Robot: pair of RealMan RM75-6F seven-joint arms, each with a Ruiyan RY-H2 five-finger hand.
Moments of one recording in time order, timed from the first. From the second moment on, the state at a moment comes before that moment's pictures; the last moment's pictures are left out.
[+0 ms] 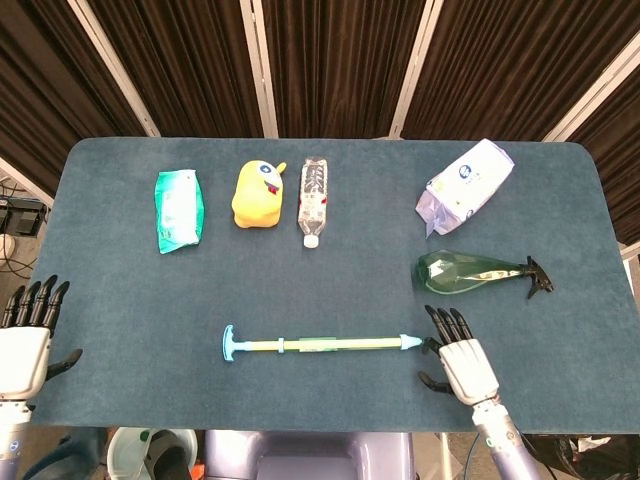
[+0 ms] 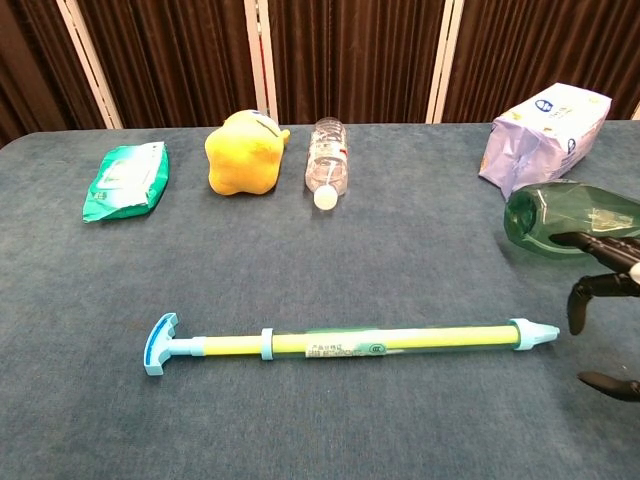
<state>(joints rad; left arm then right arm) -0.06 -1.28 -0.05 -1.51 1.54 1.56 0.22 0.19 -1.57 0.01 -1.41 -1.63 1.31 -0.22</state>
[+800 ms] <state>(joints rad) -0.07 -1.28 -0.06 -1.51 1.49 1.52 0.22 0.30 -1.67 0.06 -1.34 -1.59 1.20 -0.21</state>
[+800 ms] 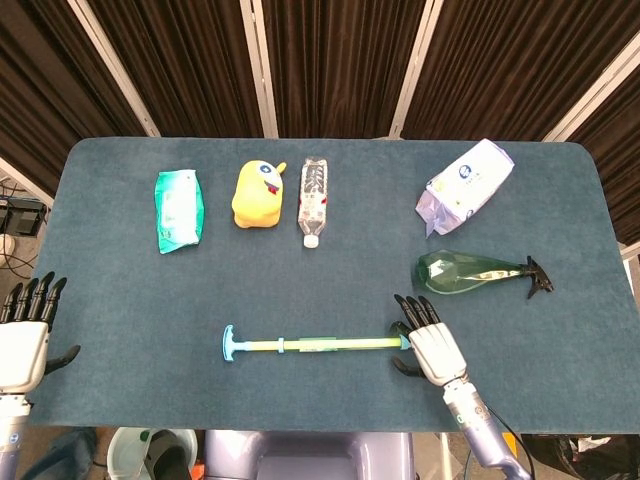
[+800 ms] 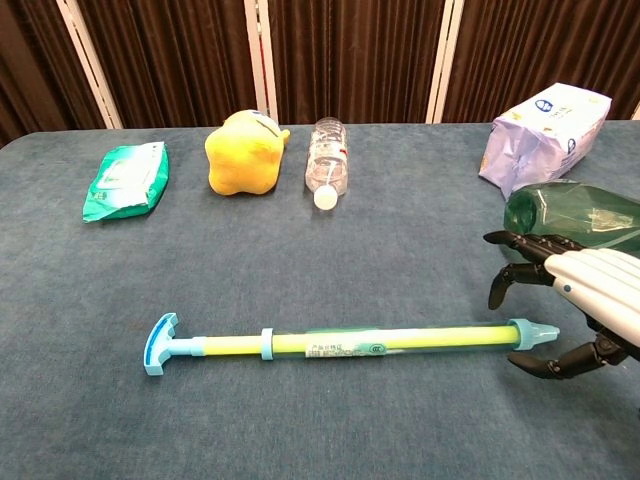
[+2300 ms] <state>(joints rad) -0.15 -1.36 -0.09 -1.38 1.47 1.42 0.11 0.34 -1.73 0.02 -1.24 -1.58 1.21 -0.10</state>
